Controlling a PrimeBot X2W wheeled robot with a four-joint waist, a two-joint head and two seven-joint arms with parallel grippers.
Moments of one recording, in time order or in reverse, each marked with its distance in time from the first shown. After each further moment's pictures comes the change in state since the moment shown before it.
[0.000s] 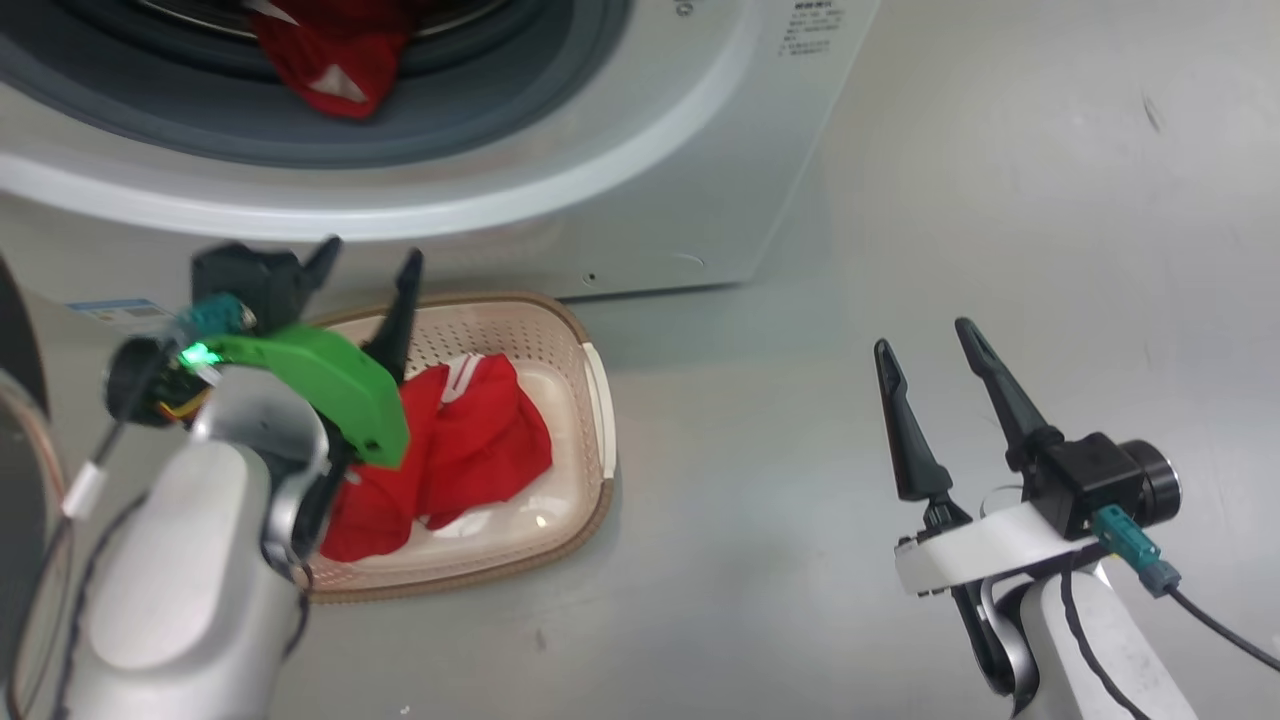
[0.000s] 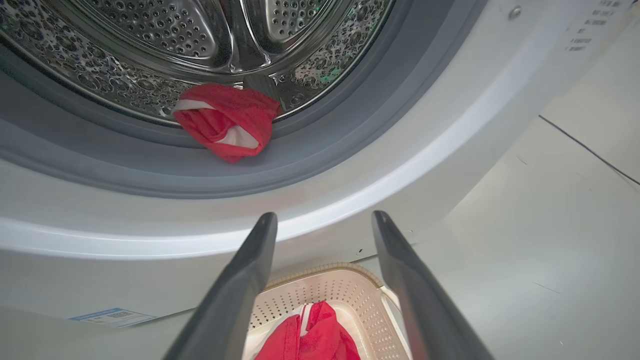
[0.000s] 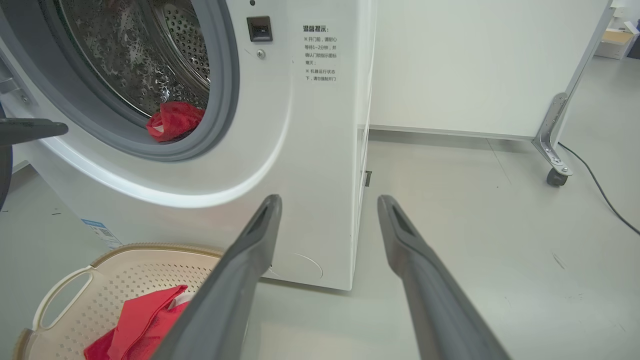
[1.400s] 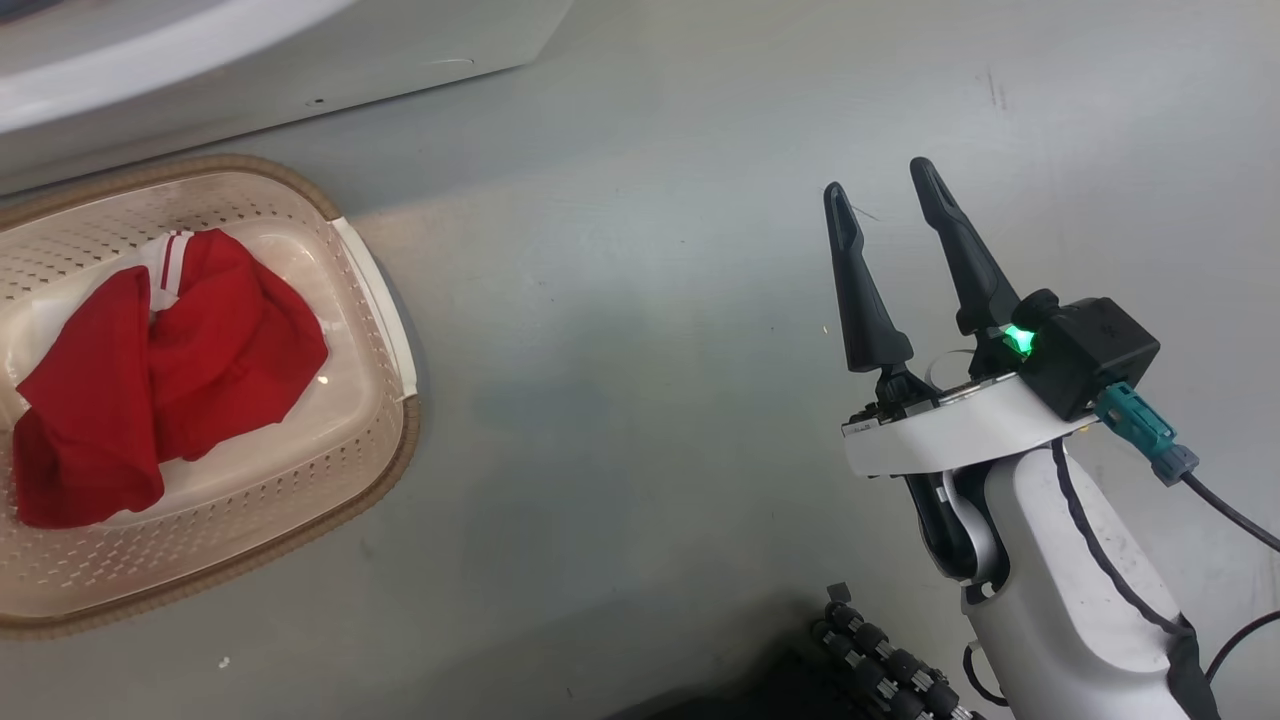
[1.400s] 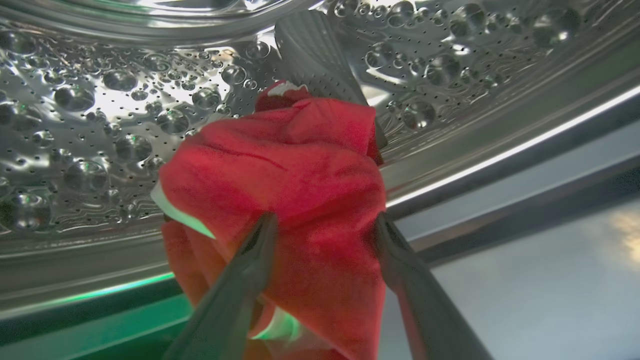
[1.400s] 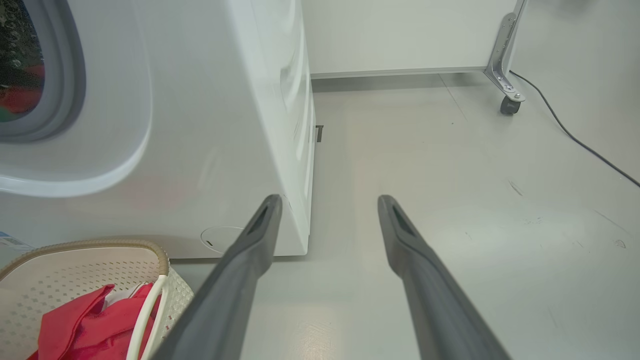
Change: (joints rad) left arm -0.649 0.367 0.077 0.163 -0.001 -0.041 0.497; right arm -0.222 0.000 0.120 -0.033 0.182 -0.037 0.000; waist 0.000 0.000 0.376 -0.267
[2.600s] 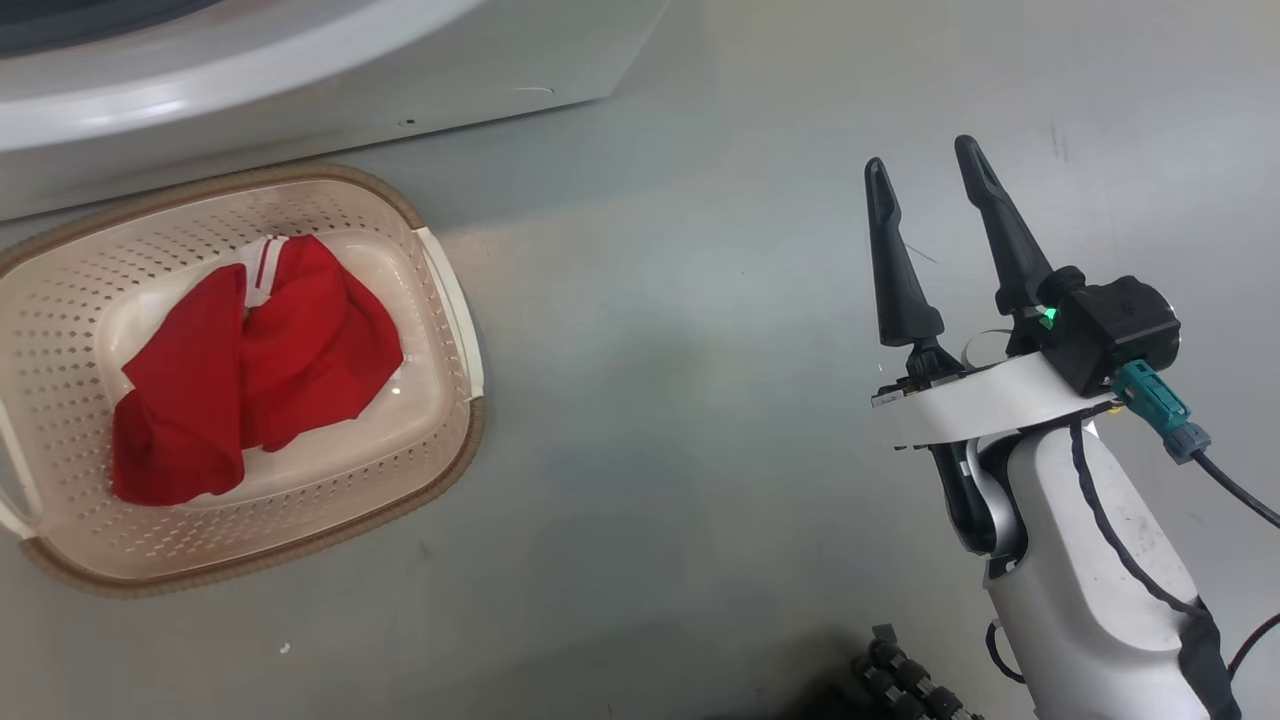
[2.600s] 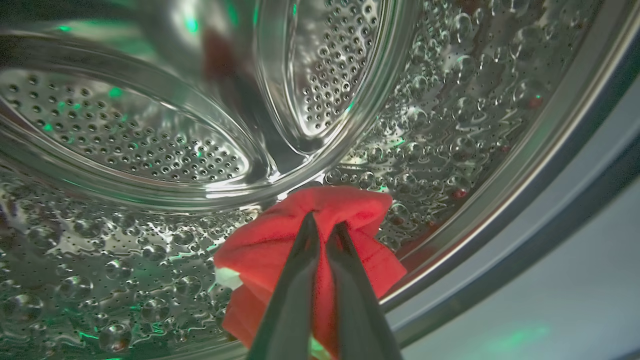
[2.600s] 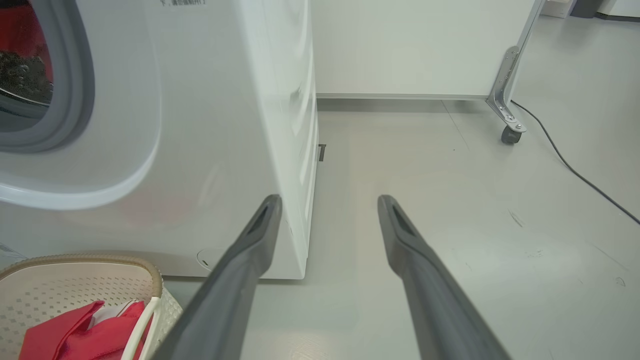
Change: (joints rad) left arm -0.016 -0.099 -0.057 -0.050 0.097 0.023 -0.356; right arm -0.035 -0.001 -0.063 0.050 -0.072 -0.009 0.000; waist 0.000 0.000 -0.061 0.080
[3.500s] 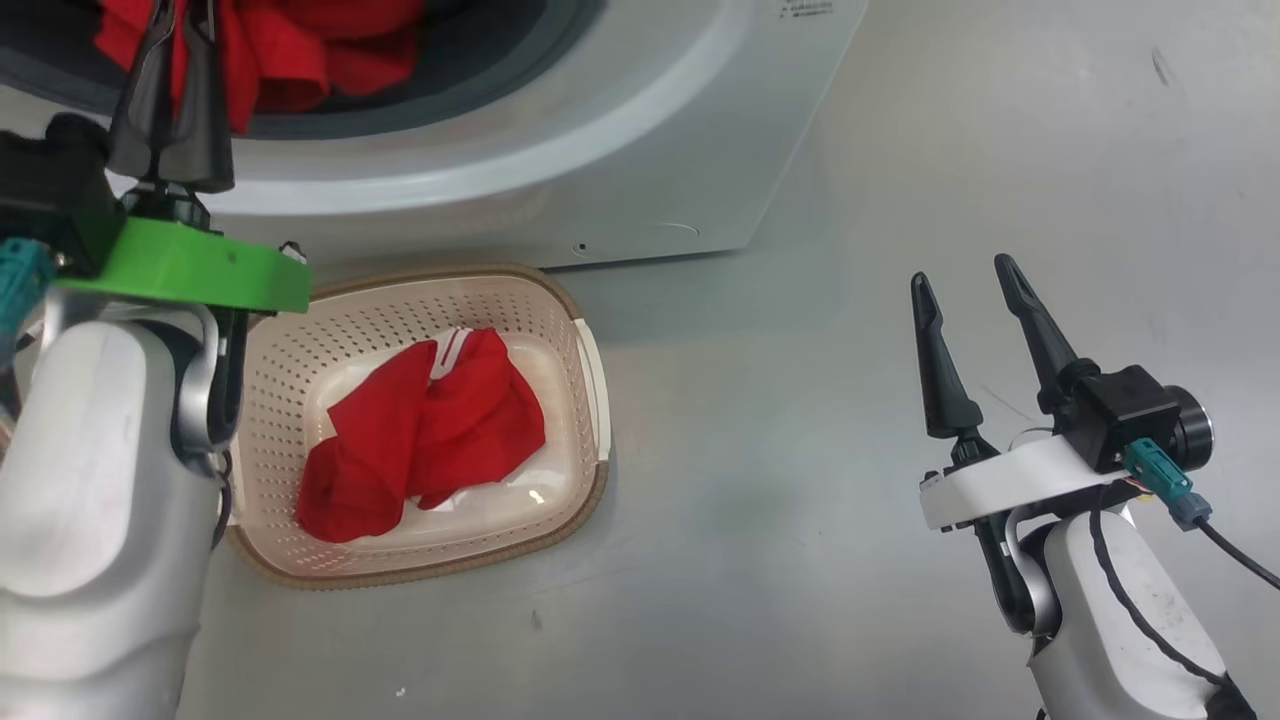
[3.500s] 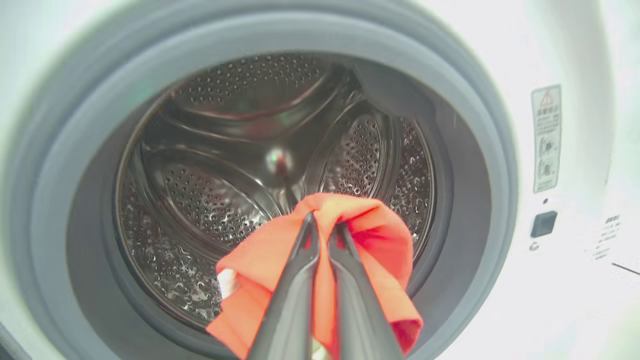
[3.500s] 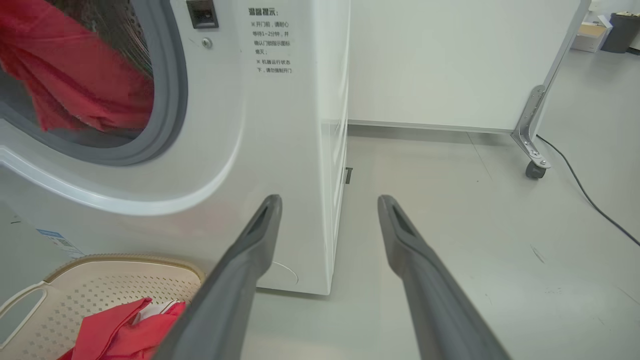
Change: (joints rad) left arm 0.471 -0.194 0.020 -0.169 -0.026 0.115 -0.516; right arm 0.132 -0.042 -0.062 0.053 -0.050 0.010 0.000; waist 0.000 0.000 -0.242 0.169
